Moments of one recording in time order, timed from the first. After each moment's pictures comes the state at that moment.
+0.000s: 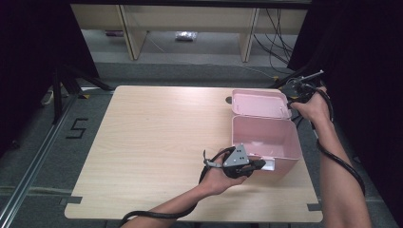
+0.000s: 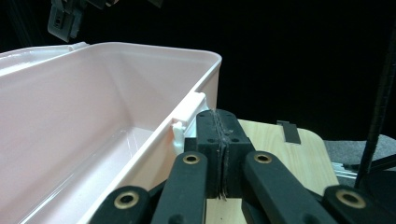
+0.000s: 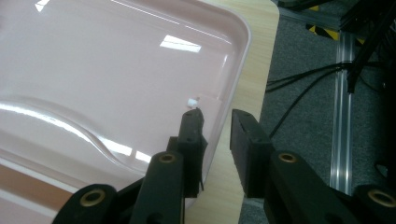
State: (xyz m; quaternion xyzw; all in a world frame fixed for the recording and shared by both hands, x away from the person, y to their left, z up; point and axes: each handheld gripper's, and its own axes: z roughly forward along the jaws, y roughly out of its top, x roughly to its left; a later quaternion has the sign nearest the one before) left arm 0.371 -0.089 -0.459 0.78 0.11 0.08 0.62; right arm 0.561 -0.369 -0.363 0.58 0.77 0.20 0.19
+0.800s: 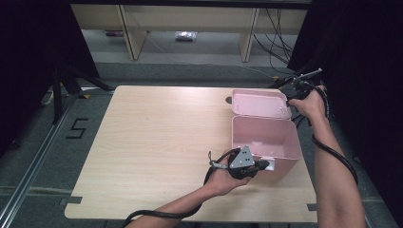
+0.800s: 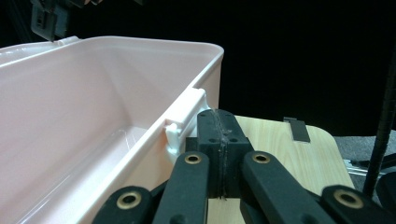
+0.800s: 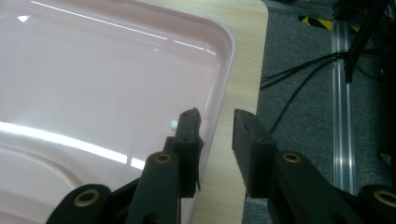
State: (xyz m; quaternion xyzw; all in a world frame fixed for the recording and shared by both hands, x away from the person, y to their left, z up) left arm 0.371 -0.102 -0.467 0.78 0.10 0.09 0.61; right arm 0.580 -0.368 -0.370 0.63 0.73 0.19 0.18
